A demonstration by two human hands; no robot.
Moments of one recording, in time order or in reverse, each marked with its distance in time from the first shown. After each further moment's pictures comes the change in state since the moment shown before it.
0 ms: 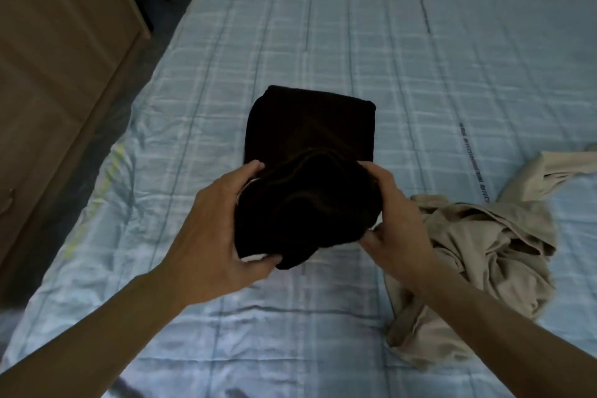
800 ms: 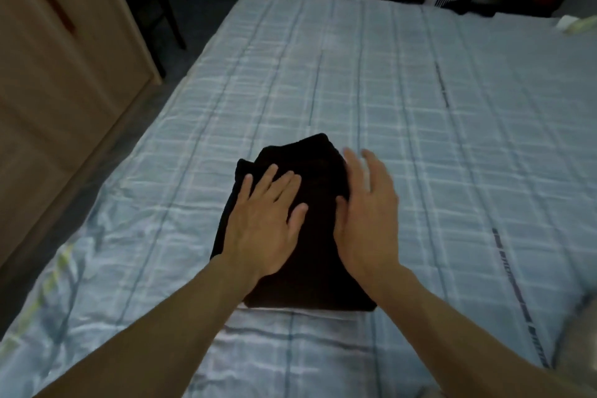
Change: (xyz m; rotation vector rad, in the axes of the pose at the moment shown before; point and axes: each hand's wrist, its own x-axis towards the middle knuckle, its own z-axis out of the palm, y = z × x) left_hand 0.238 -0.071 0.072 0.517 0.004 -0.128; right_hand 0.223 0.060 0.031 -0.340 0.288 0.033
